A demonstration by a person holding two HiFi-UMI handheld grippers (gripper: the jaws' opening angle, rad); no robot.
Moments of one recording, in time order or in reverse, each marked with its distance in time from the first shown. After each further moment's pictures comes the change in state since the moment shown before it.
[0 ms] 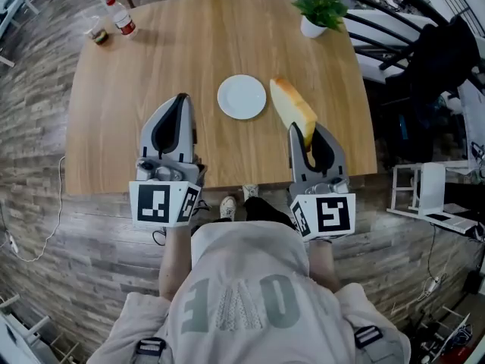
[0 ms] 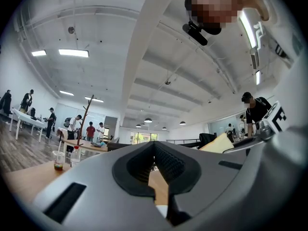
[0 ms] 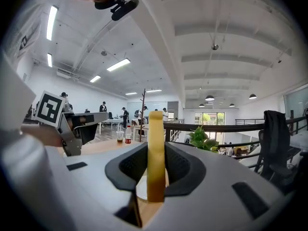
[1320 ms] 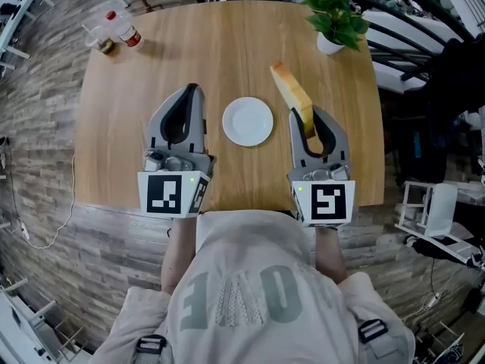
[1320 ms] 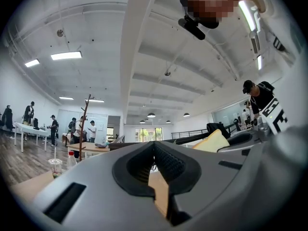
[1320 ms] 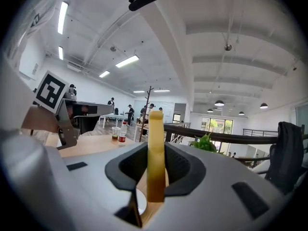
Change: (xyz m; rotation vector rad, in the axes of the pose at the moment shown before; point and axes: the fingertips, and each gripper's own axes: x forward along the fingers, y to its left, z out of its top) left arm 0.104 0.017 -0.009 0.088 0.058 0.054; right arm 0.110 -0.048 0.016 -0.096 -0.016 0.066
